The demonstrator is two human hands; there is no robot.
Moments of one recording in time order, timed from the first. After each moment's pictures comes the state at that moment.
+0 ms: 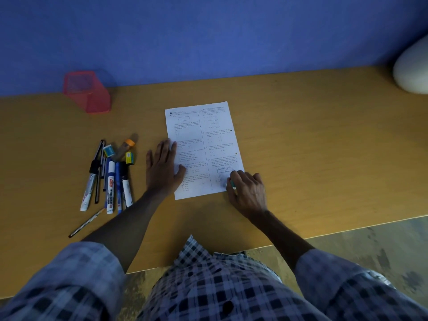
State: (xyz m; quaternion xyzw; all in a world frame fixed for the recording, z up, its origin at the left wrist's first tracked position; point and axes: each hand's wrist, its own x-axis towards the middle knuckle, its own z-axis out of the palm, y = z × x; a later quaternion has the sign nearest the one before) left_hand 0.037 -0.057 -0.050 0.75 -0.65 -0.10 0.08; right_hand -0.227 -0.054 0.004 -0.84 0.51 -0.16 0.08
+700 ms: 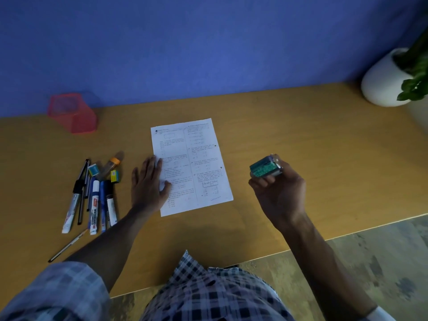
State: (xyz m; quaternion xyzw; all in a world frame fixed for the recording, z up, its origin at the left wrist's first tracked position) left_hand 0.036 -0.056 -0.045 0.74 -0.66 -0.09 0.08; right_hand -0.268 -0.067 0.146 -0.18 0.35 -0.53 0.76
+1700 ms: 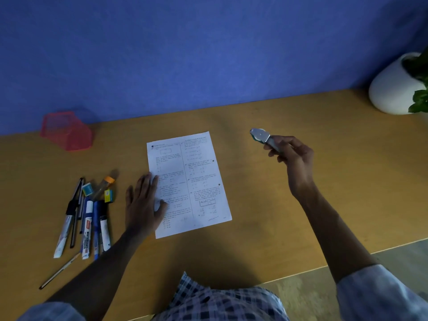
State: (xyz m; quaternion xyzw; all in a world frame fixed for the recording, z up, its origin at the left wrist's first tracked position) left_hand 0.033 -0.058 -0.042 0.75 -0.65 -0.10 0.07; right_hand -0.318 -0.186 0.110 -0.48 0.51 -0.50 0.51
